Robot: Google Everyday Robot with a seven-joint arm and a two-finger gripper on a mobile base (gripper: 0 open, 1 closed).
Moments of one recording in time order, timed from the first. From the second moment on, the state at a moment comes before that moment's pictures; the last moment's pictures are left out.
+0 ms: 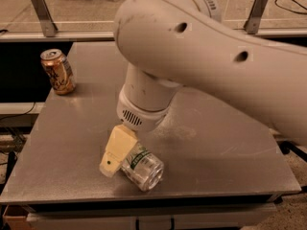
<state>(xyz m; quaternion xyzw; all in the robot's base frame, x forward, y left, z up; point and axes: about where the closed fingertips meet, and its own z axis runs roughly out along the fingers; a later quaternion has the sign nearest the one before) 0.410 0.040 0.862 -0.51 0.85 0.07 0.12</state>
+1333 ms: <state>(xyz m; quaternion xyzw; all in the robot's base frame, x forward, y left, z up) 0.422 0.042 0.846 -0.47 0.87 0.05 0.14</state>
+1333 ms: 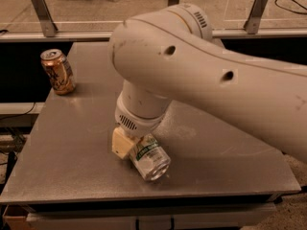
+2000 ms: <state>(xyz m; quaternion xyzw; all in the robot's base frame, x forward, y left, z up) 0.473 0.049 0.918 -0.52 0.82 0.12 0.23</state>
